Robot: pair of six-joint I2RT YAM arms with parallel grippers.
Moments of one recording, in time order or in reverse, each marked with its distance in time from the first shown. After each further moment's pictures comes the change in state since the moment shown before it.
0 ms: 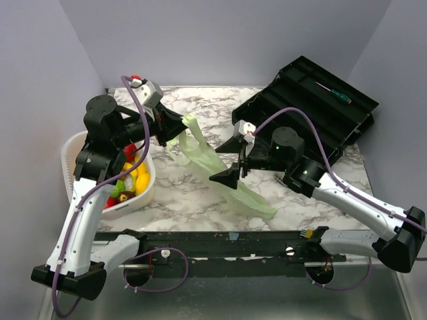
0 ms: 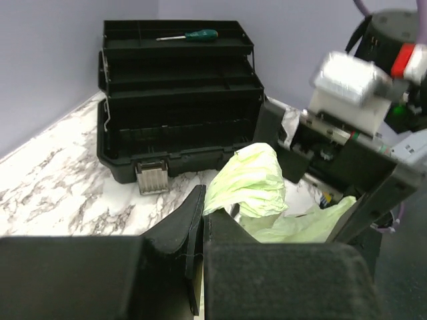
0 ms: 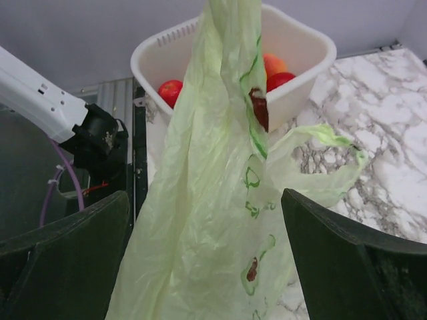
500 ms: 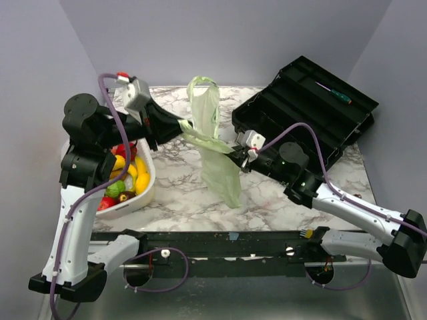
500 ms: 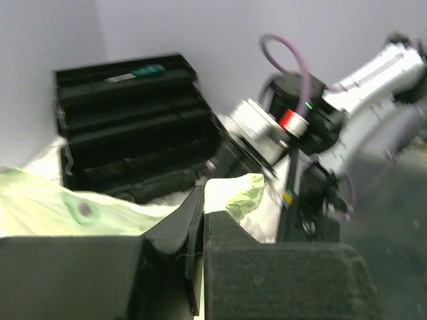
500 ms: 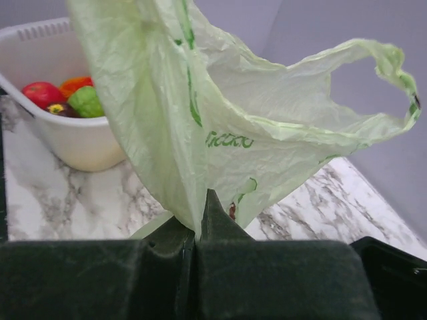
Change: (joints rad) left arm 0.037 0.036 0.198 0.017 0.160 -0.108; right arm 0.015 -0.033 -0.174 0.227 0.310 -0.213
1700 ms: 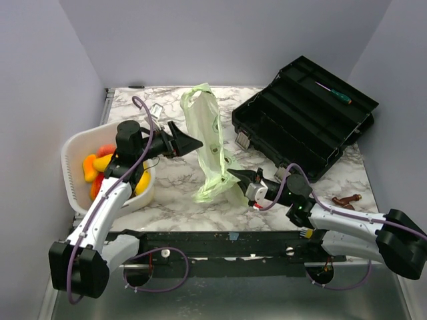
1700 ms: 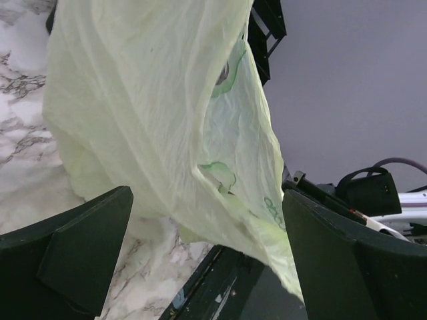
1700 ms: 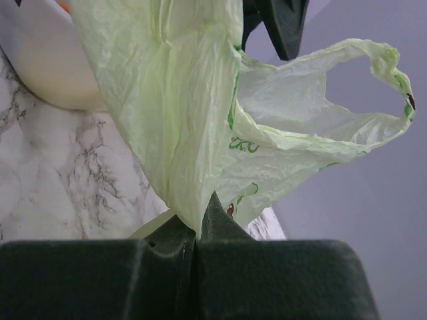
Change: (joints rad) left arm 0.018 -0.030 -0.730 0.333 -0.236 -0.528; right arm 0.024 -0.043 -0.505 0.615 -0.102 -0.520
